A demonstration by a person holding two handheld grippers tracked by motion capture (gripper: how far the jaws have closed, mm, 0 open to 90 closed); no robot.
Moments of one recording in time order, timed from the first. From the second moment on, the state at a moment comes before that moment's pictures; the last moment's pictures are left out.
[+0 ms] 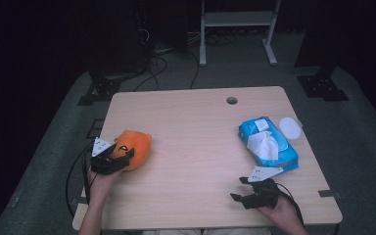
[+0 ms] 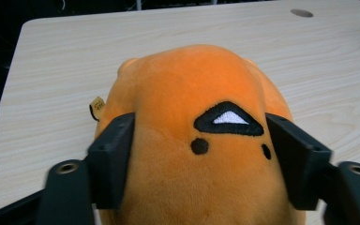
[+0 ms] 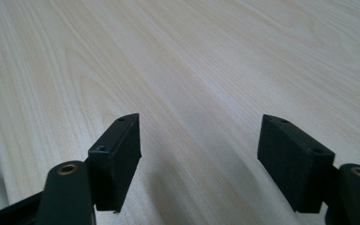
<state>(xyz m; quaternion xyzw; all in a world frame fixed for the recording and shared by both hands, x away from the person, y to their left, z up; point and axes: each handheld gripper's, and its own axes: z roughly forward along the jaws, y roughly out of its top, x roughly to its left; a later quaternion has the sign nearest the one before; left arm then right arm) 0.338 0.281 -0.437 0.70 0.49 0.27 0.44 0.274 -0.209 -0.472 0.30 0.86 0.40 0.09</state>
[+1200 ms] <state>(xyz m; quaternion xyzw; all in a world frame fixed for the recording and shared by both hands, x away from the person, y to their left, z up) 0.307 0.169 -0.409 0.73 0.33 0.16 0.57 0.277 -0.219 -0.464 0.31 0.85 0.41 0.11</state>
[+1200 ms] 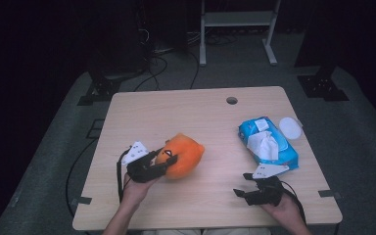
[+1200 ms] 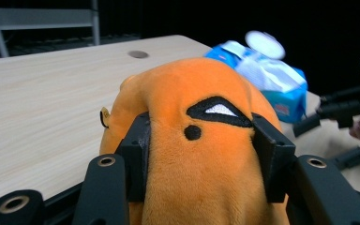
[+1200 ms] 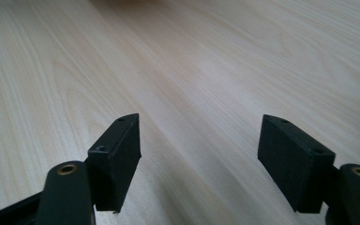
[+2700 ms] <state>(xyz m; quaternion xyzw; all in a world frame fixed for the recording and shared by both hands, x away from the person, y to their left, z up) 0.300 0.111 -0.442 0.79 0.26 0.14 0.54 0.294 -0.270 -0.408 0.37 0.77 0.46 0.24</state>
